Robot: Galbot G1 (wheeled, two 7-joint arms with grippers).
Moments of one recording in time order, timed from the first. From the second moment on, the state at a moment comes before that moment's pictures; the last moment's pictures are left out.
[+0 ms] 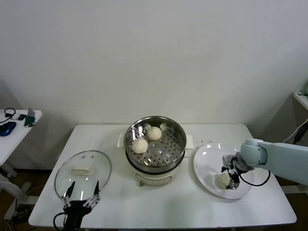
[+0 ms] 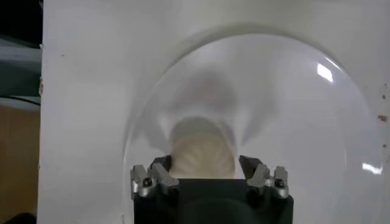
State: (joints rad) left arm 1.83 -1.51 -0.67 -2.10 -0.08 -0.06 0.02; right arm 0.40 0.59 -1.60 1.48 0.35 -0.37 -0.73
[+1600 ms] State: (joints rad) left arm 1.83 -1.51 -0.70 -2.11 -0.09 -0.06 0.01; right arm 0.90 1.15 -1.64 1.68 0.04 0.21 -0.89
